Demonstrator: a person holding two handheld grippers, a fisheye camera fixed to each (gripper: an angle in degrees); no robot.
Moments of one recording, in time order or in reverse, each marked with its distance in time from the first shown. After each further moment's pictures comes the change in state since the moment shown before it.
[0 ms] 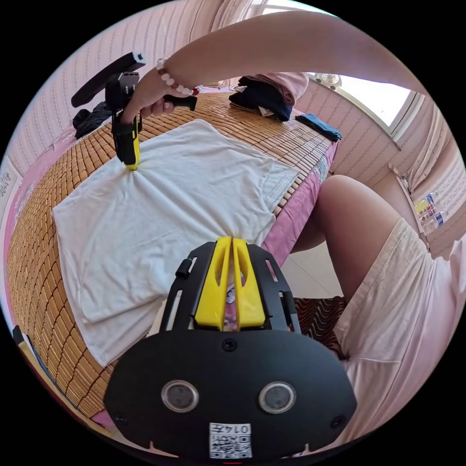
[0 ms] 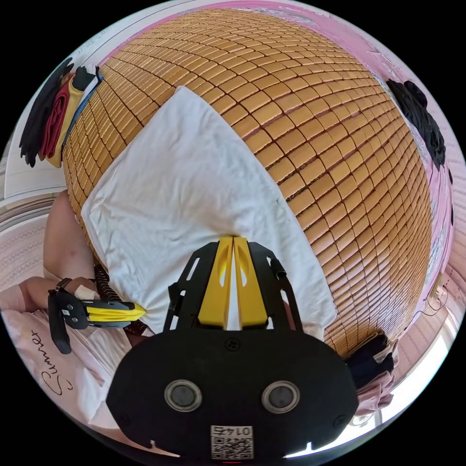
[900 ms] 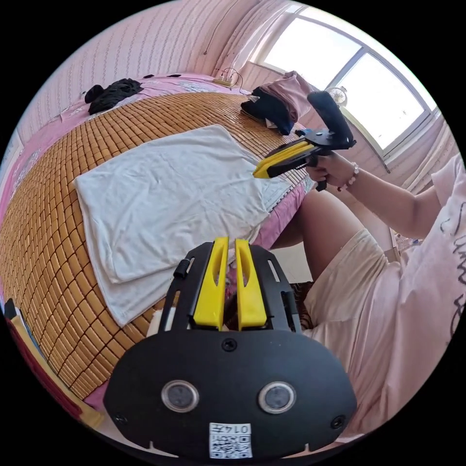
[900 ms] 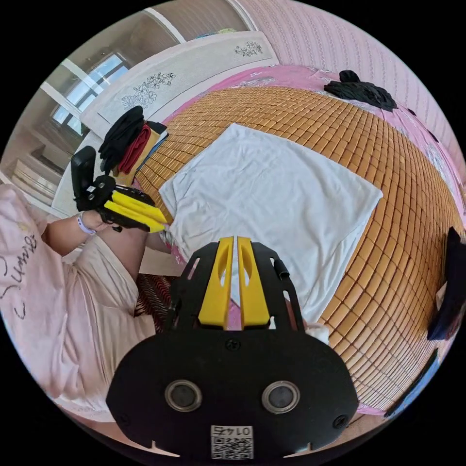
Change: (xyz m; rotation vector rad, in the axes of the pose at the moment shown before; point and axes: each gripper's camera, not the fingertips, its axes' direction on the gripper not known) left arm -0.049 -0.002 -0.137 -0.022 0.118 -0.101; right arm -0.032 0.290 0.011 0.566 -0.191 0.178
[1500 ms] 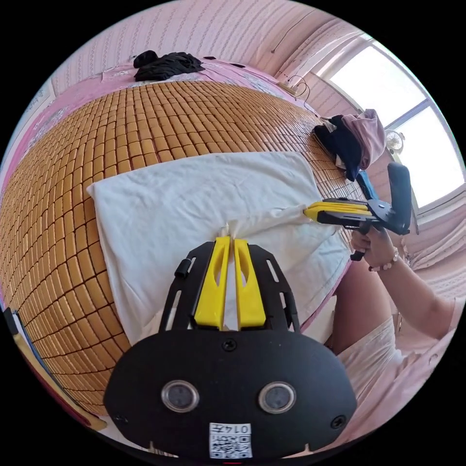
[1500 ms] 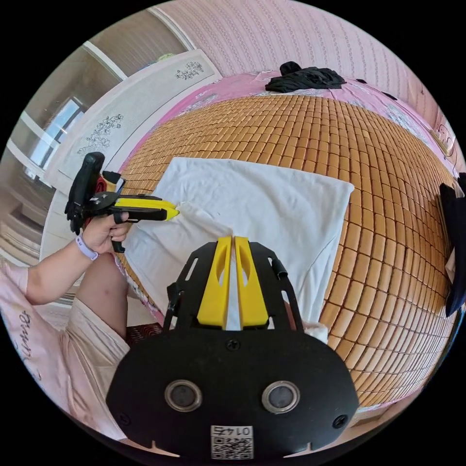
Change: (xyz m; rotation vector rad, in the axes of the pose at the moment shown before) left arm -0.113 -0.096 -0.034 -0.001 -0.064 -0.278; right arm 0.096 0.057 -0.047 0.162 -0.037 0.238
